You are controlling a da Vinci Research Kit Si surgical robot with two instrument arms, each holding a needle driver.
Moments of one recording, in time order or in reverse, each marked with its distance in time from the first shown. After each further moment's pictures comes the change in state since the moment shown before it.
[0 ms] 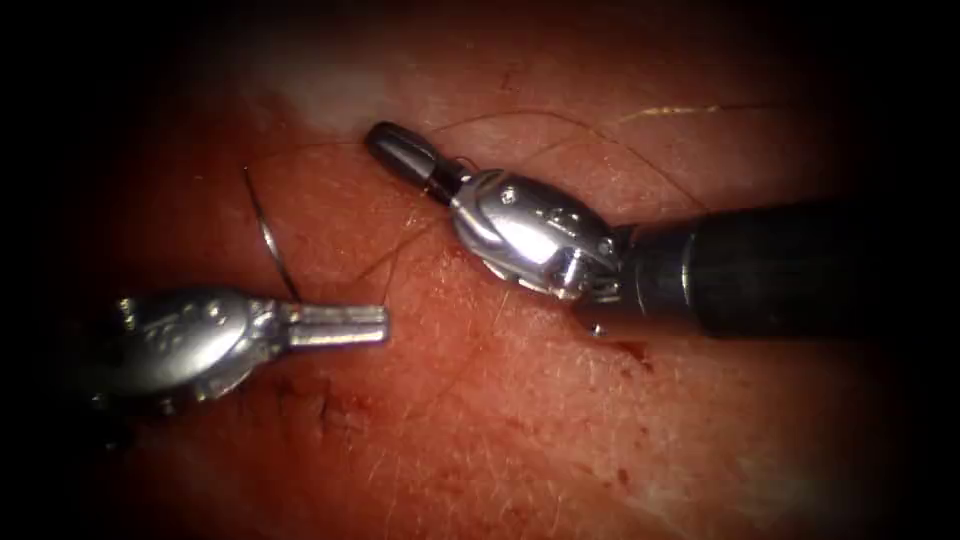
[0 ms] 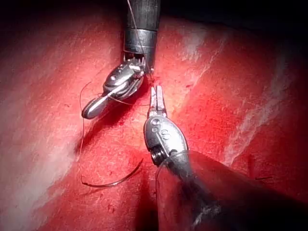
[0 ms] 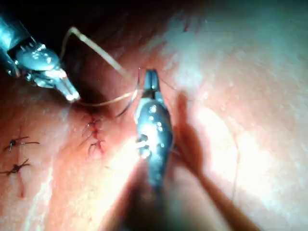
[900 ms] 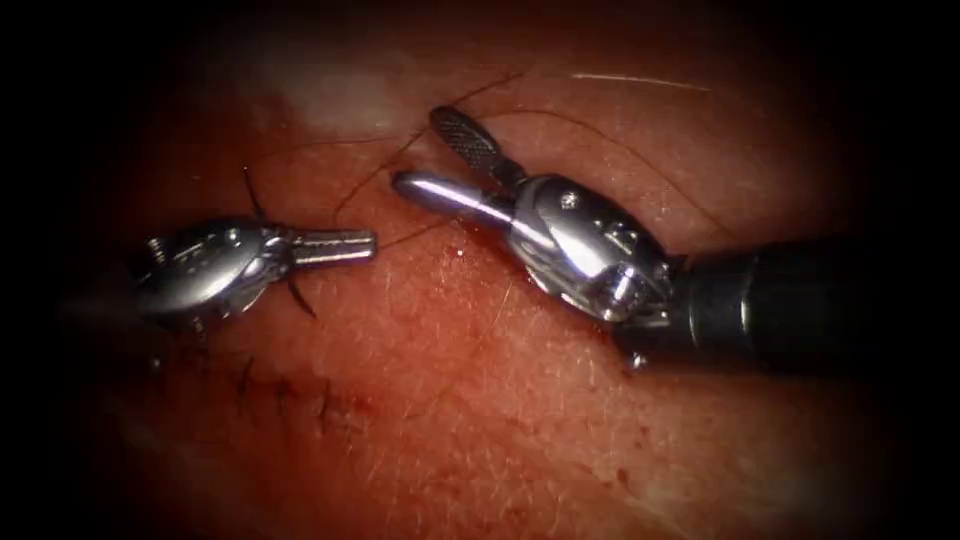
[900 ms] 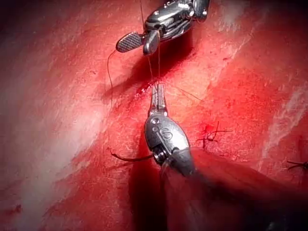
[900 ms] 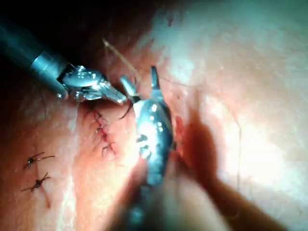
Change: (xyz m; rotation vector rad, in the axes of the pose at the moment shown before) right arm 0.003 0.000 -0.004 0.168 0.056 0.105; left arm -0.007 -0.010 -0.002 0.083 0.000 -0.046
